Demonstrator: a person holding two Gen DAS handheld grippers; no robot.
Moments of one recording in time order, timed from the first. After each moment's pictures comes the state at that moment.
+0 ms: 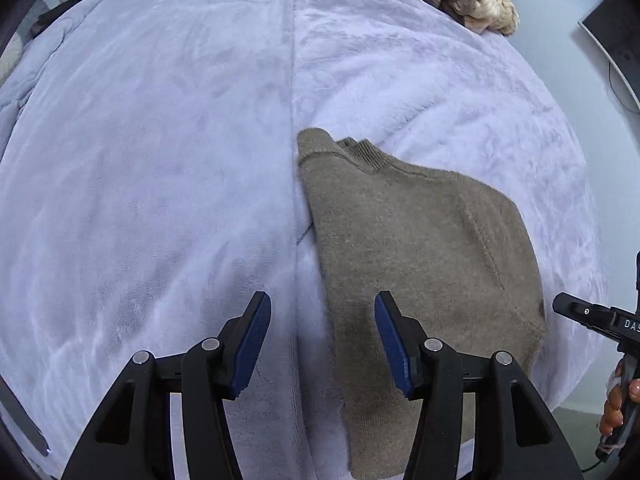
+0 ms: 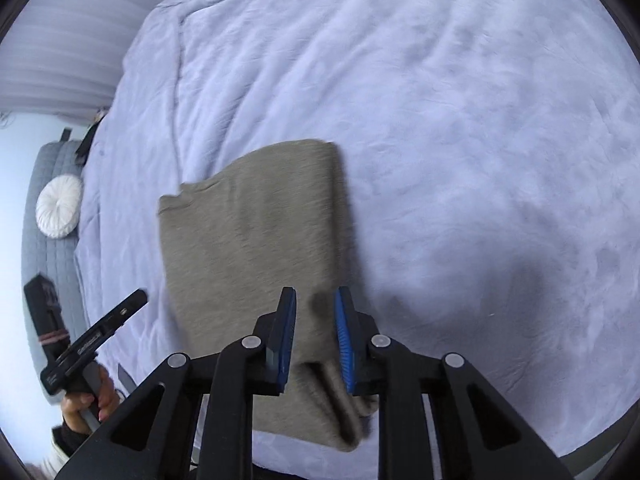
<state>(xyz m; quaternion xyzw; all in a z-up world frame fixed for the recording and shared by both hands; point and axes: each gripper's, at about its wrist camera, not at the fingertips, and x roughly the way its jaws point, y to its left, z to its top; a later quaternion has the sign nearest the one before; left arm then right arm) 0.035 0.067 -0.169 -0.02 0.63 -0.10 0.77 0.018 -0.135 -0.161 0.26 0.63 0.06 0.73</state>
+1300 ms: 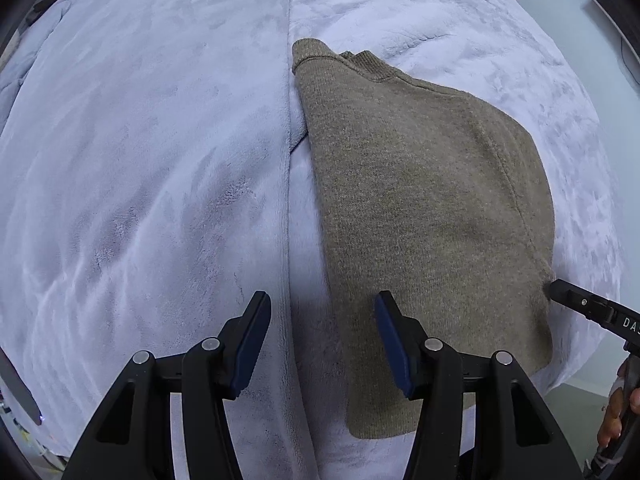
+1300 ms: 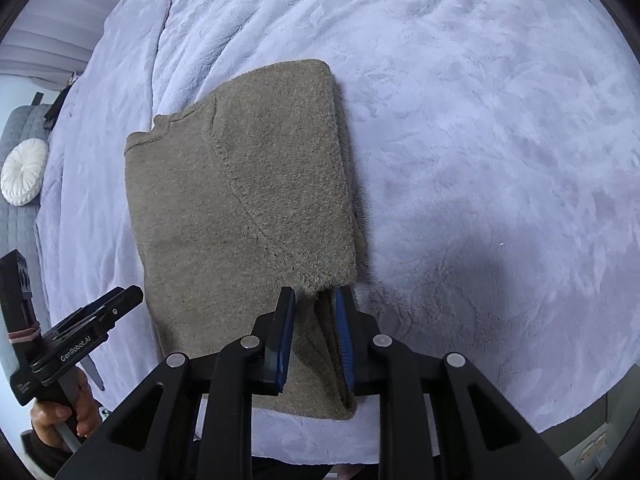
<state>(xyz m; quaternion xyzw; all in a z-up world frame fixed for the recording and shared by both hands) -0.013 0.067 -0.181 -0.01 0.67 -0.09 0.73 -0.051 -0.117 -0.181 0.20 0.67 0.02 0.72</state>
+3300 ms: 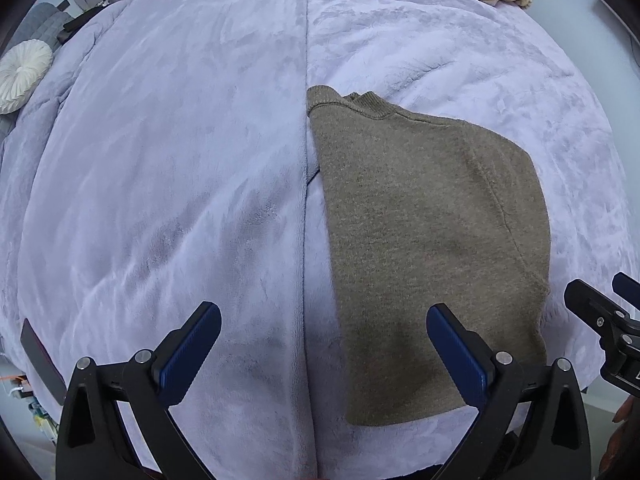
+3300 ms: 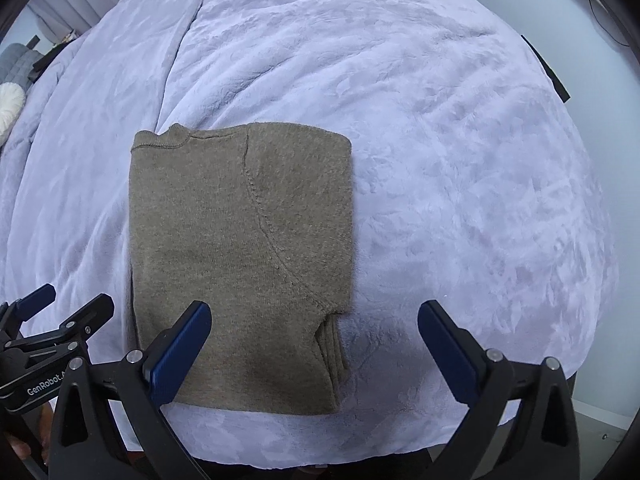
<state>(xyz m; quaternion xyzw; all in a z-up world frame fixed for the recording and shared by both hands) -0.023 0.050 -0.137 0.03 0.65 -0.03 0.76 -0.039 -0.060 -0.127 0.03 0.63 -0.04 0.77</state>
